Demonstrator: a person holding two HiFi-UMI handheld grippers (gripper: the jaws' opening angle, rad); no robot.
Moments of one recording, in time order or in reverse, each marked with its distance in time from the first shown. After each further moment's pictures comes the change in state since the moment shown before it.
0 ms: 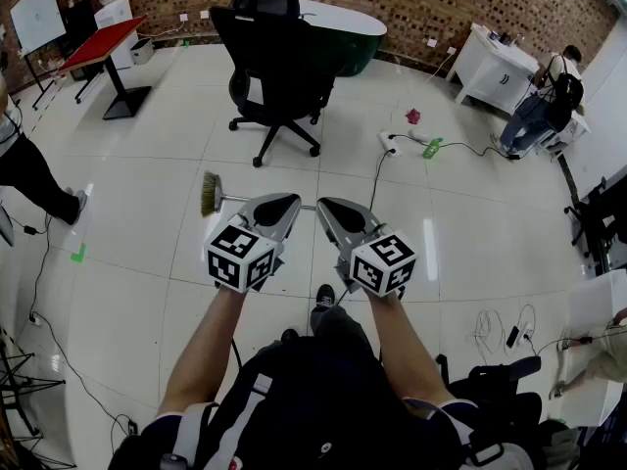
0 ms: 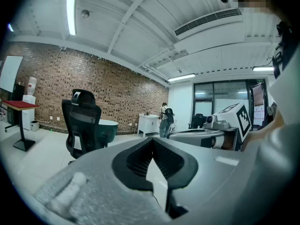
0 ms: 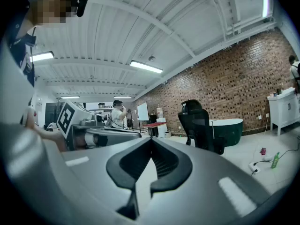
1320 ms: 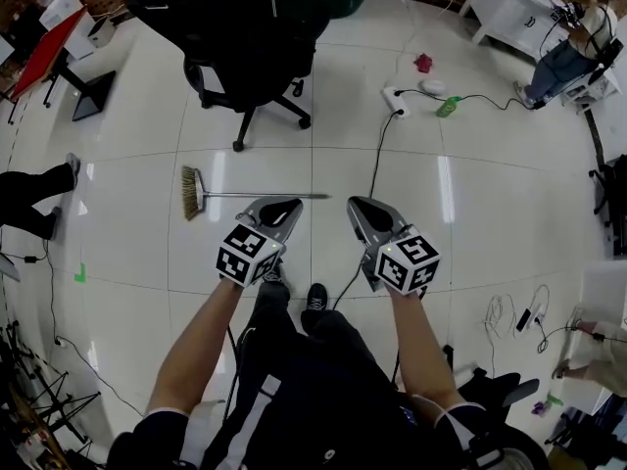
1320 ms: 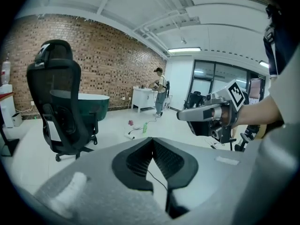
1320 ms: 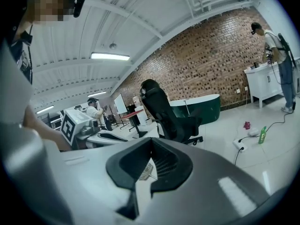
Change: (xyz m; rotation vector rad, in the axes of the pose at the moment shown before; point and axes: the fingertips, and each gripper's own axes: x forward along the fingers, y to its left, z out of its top) left arm 0.267 0.143 -0.097 -0.004 0.343 -0.127; right arm 0.079 -0.306 -0.073 0.242 0.165 -0.176
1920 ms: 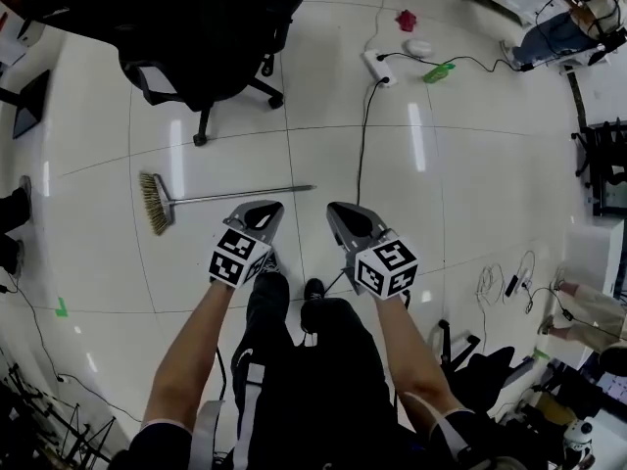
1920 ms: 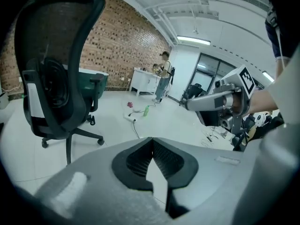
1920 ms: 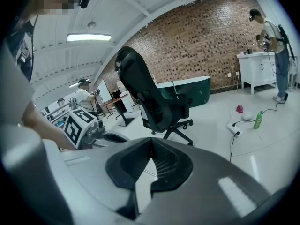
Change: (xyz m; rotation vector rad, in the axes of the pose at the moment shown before) left arm 0.115 0.157 -0.112 -0.095 0.171 -0.121; right arm 0.160 -0.080 -0.079 0.074 0.188 -0.142
